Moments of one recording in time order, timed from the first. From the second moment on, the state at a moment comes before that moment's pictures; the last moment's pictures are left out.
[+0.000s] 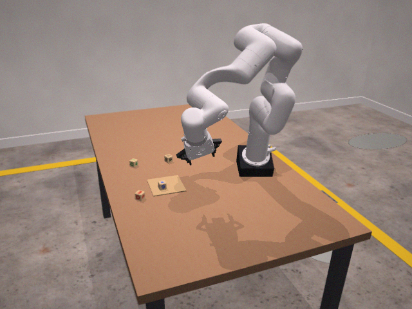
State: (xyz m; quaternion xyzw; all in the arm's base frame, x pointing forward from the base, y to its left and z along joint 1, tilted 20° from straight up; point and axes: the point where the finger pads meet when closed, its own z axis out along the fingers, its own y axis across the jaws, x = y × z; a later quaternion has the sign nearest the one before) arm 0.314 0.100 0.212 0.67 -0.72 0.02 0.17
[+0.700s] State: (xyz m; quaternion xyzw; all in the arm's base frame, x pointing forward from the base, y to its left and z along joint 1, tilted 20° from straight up) arm 0.316 0.099 0.212 0.67 -0.72 0.02 0.17
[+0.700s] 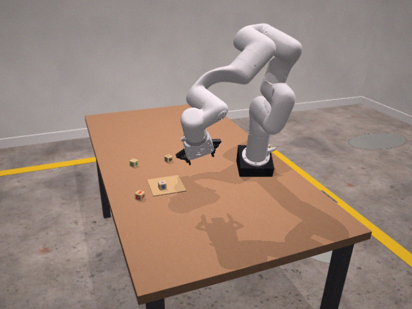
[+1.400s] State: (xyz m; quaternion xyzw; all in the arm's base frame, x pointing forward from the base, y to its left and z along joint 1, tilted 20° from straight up) arm 0.472 0.025 0.173 0.66 -0.72 0.16 0.14
